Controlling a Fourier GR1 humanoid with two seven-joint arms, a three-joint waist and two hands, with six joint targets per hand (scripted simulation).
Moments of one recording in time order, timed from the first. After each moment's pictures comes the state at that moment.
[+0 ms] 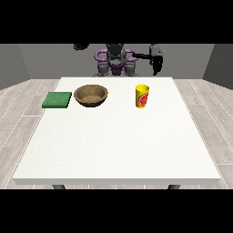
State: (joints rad) left arm -0.38 0.19 0.22 -1.48 0.14 -0.03 -0.18; right arm -0.47 -0.08 0.28 -1.89 0.00 -0.25 0.30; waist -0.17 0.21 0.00
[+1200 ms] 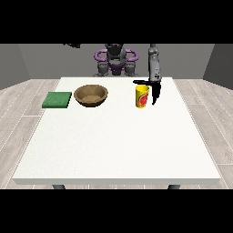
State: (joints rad) left arm -0.49 0.22 0.31 -0.76 0.11 -0.10 -0.72; right arm -0.32 -0.19 0.03 -2.07 -0.19 -0.05 0.29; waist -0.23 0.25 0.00
